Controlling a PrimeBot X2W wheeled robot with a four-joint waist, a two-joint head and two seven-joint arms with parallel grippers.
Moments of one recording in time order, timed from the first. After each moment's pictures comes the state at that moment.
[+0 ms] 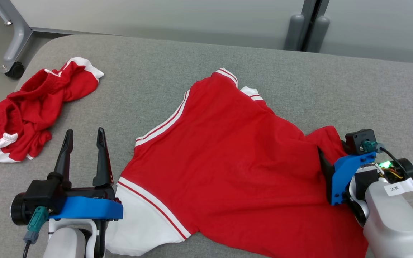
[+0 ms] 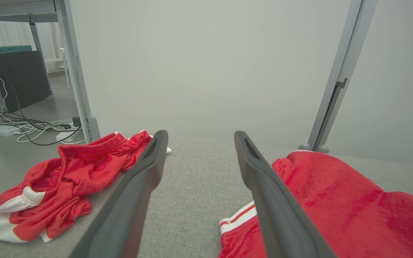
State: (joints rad) left arm -0.17 0.09 -0.04 0.19 -0.21 -0.07 -0.26; right arm -0.59 -0.19 0.13 0.89 0.06 0.13 0.02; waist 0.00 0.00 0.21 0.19
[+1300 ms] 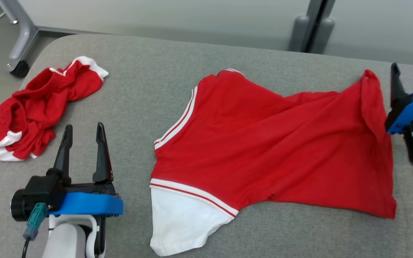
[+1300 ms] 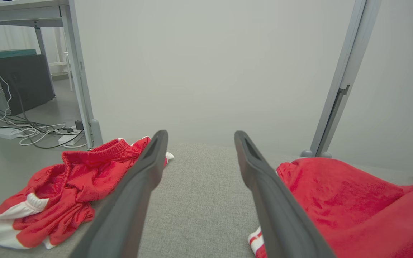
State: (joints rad) left arm -0.20 0.06 0.00 0.21 -0.17 -0.10 -0.26; right arm -0.94 -0.32 -0.08 1.19 0.07 0.13 -0.25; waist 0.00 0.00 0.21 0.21
